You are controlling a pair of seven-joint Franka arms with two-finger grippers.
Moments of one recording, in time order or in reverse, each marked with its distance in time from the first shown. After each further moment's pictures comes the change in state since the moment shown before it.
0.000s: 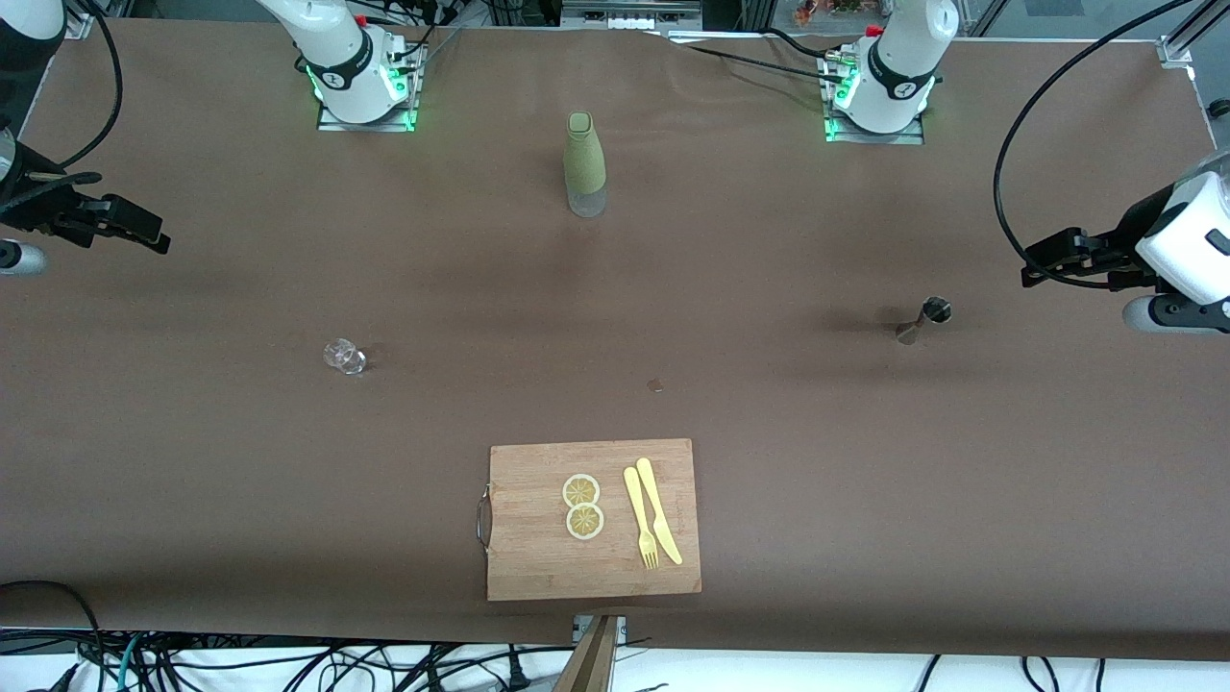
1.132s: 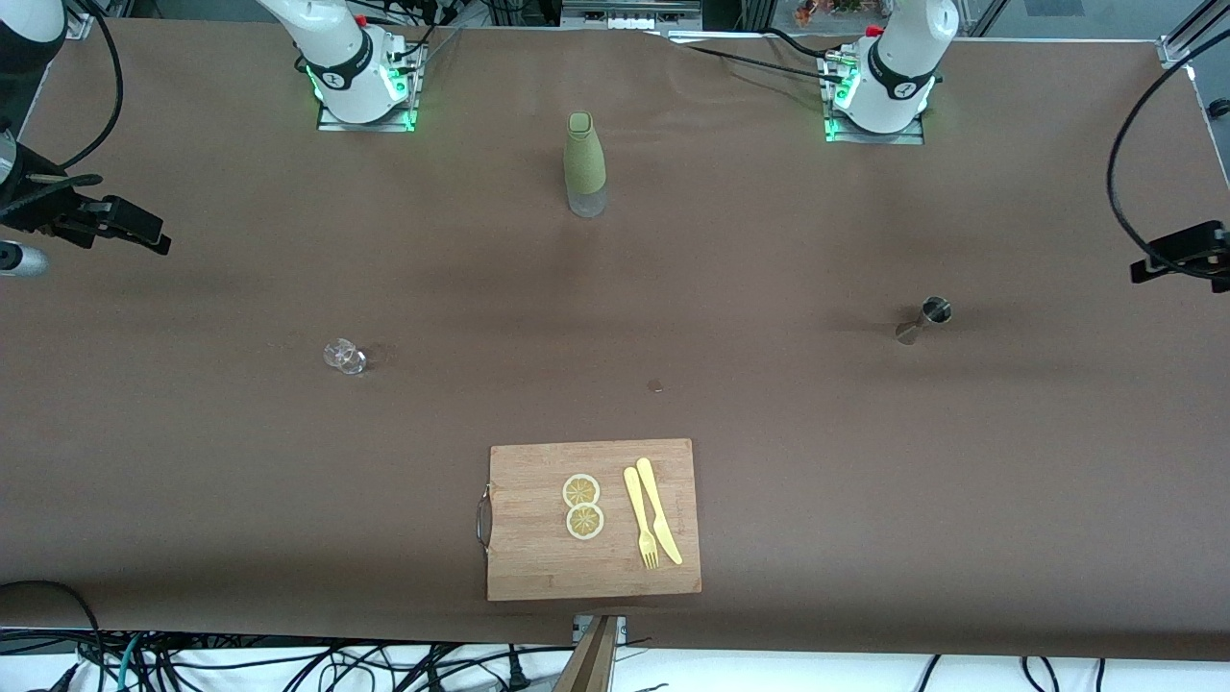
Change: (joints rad) left arm 0.011 0.014 0.332 -0.011 -0.180 -0.011 0.378; right arm -0.001 0.003 0.000 0.000 0.000 0.000 0.000
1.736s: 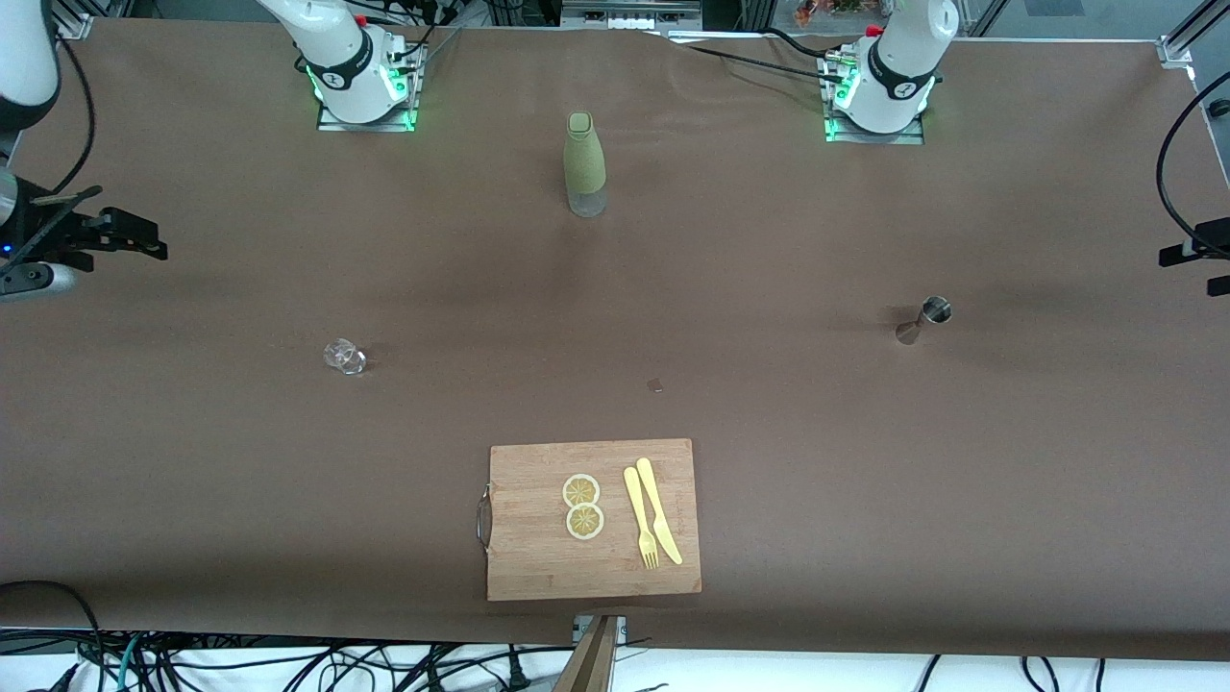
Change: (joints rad) left arm 0.041 0.052 0.206 -0.162 -0.268 -0.006 0.454; right arm -0.017 0.107 -0.092 0.010 0.001 -0.003 -0.478
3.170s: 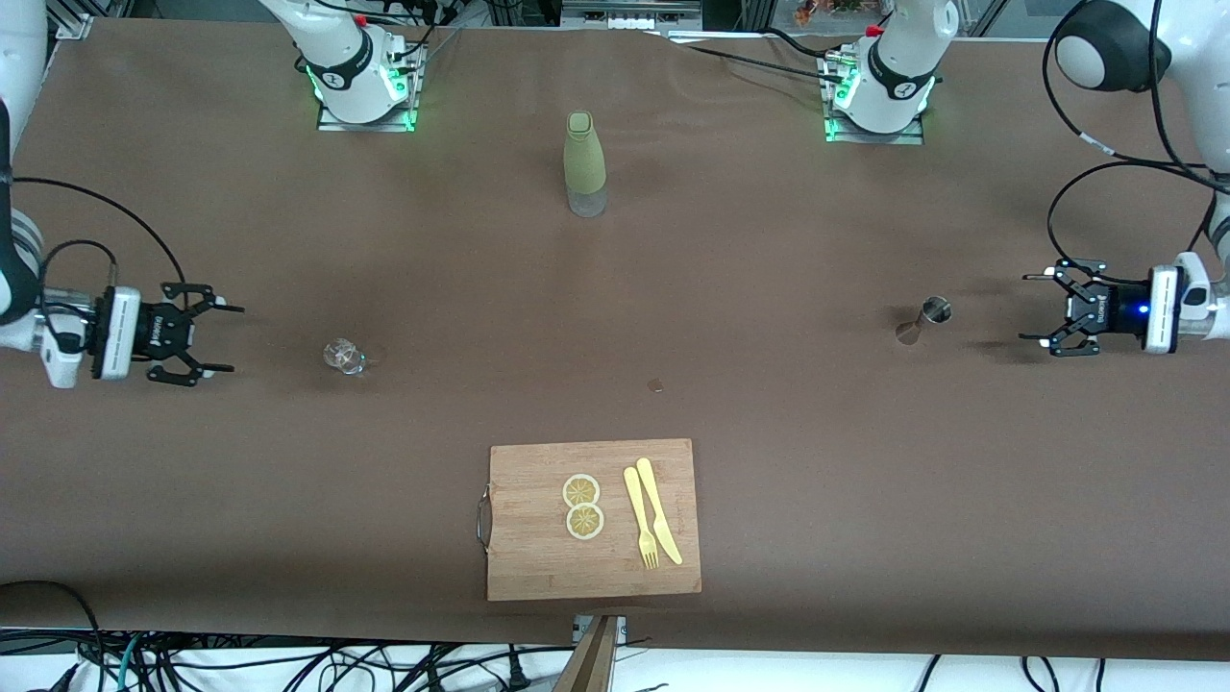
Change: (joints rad) left arm 0.136 0.566 0.116 -0.124 -0.603 -0.282 1.622; right arm -0.139 0.514 -0.095 0.022 0.842 0.001 -1.627
